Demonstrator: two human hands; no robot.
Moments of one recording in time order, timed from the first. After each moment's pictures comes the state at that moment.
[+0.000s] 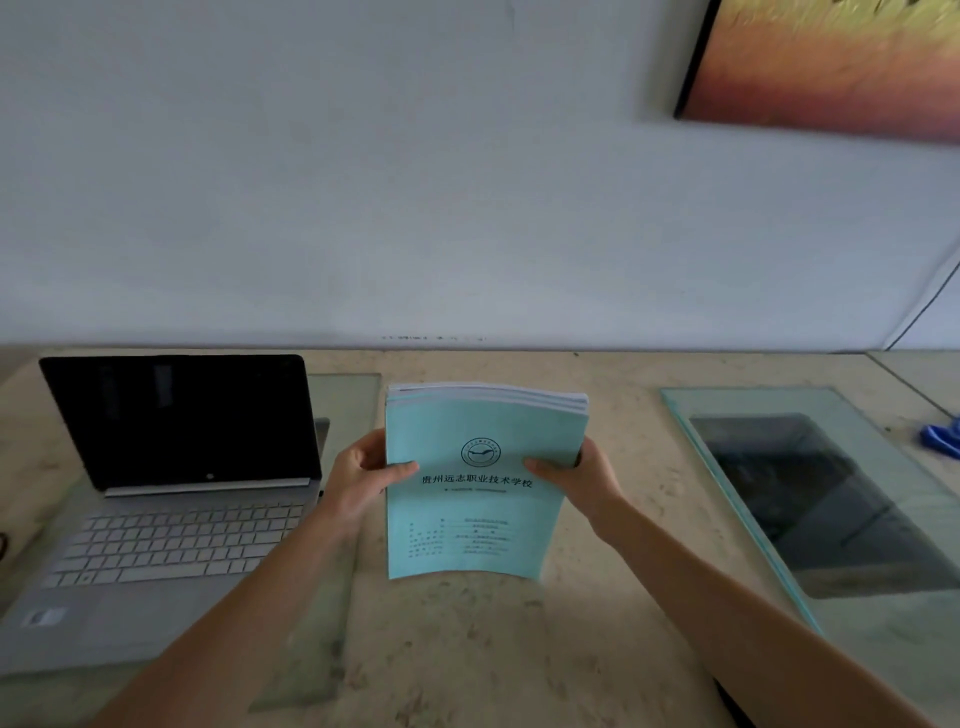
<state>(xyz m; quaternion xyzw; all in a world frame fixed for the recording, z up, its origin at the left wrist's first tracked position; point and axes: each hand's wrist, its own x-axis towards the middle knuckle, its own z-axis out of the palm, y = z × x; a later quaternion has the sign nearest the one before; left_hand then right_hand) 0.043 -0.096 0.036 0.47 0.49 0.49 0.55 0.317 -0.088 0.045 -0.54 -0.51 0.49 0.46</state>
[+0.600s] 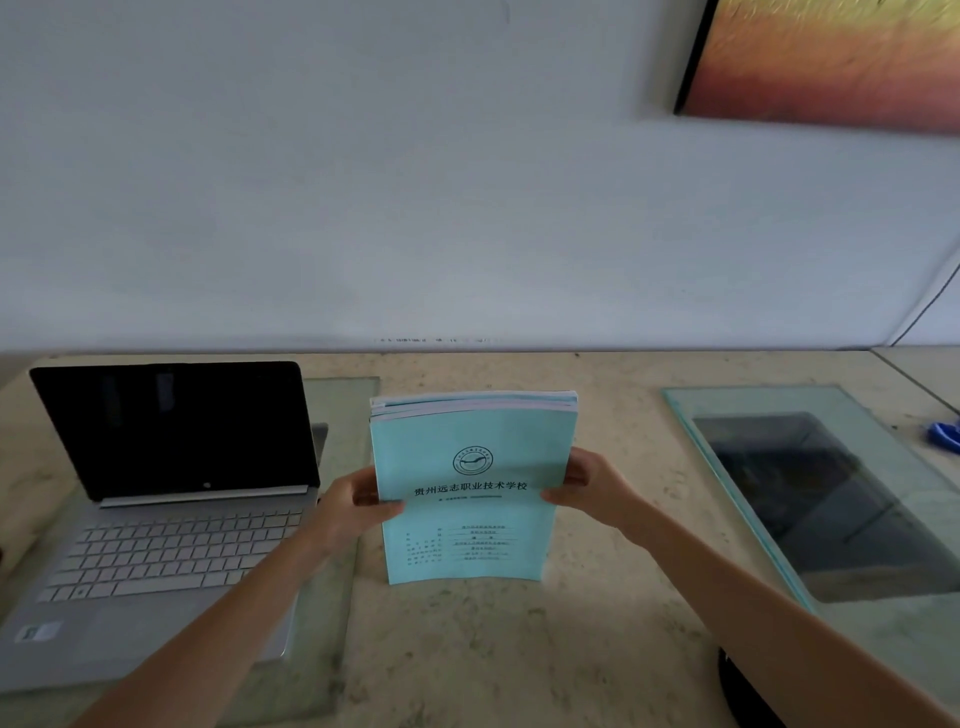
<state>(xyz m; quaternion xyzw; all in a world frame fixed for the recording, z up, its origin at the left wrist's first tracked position) 0.022 -0.100 0.013 0.54 0.53 0.37 0.53 0.344 -0.076 0.036 -0.53 -0.63 0.48 0.30</state>
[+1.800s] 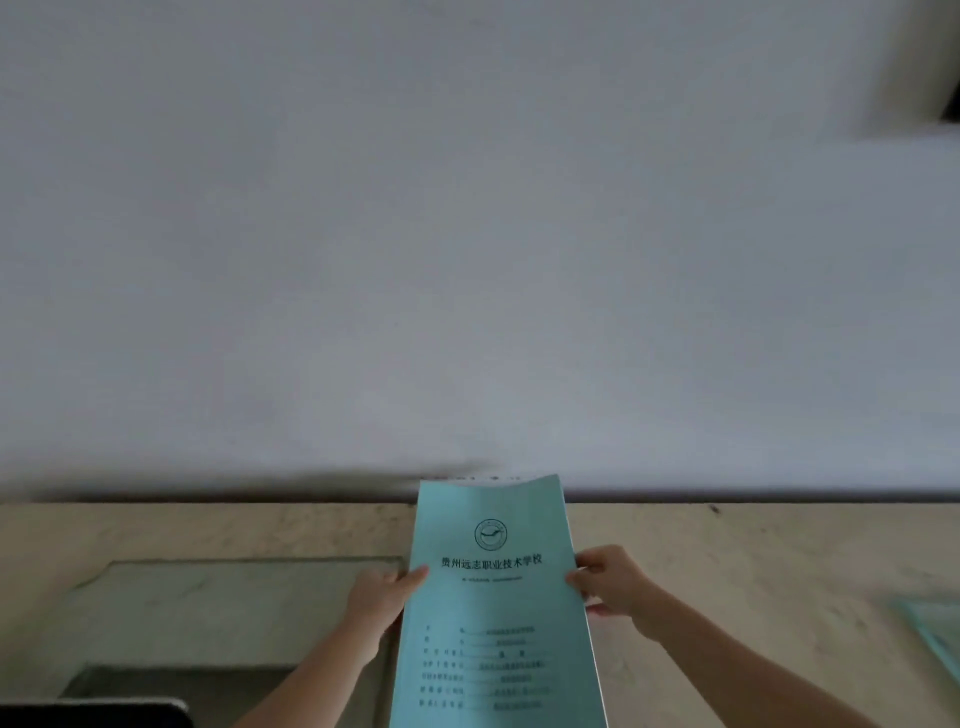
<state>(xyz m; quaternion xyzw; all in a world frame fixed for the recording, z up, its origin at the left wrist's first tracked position) -0.006 0.222 -0.080 0.31 0.71 0.36 0.52 0.278 0.265 -0.059 -0.65 -0.51 0.54 0.19</state>
